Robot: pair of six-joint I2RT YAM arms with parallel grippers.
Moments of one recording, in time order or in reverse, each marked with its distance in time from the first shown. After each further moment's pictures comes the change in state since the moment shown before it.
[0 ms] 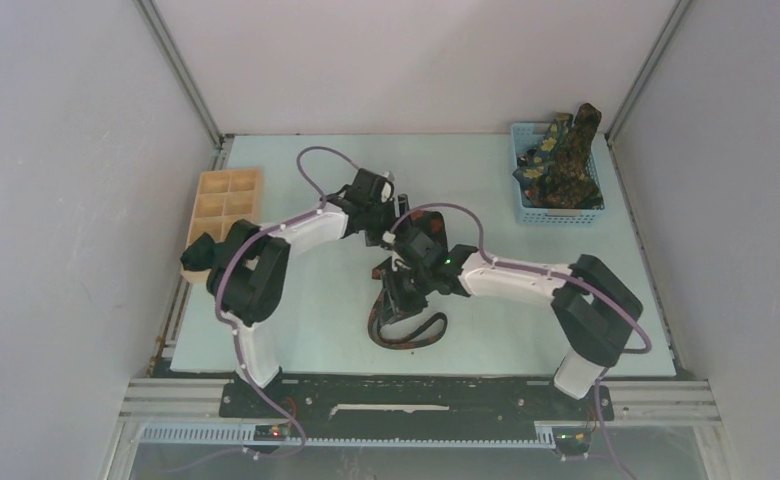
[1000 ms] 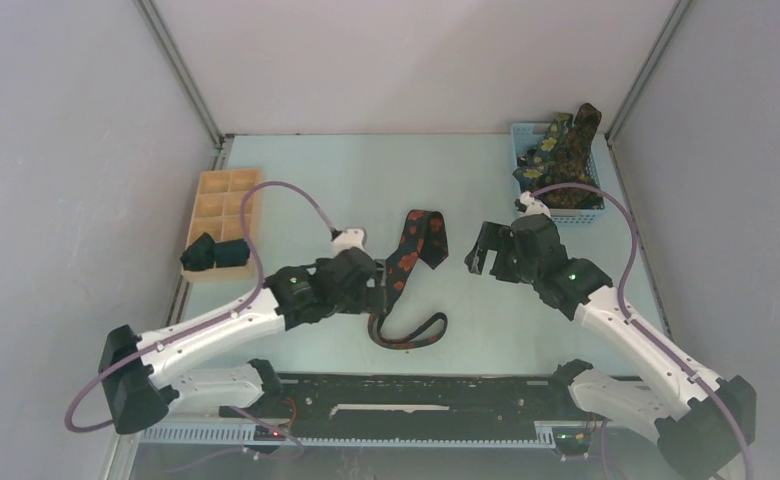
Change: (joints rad) left arm -0.410 -0.823 -0.401 -0.471 -0.617 -0.171; right arm -0.394 -0.742 -0.269 -0.228 0.541 -0.069
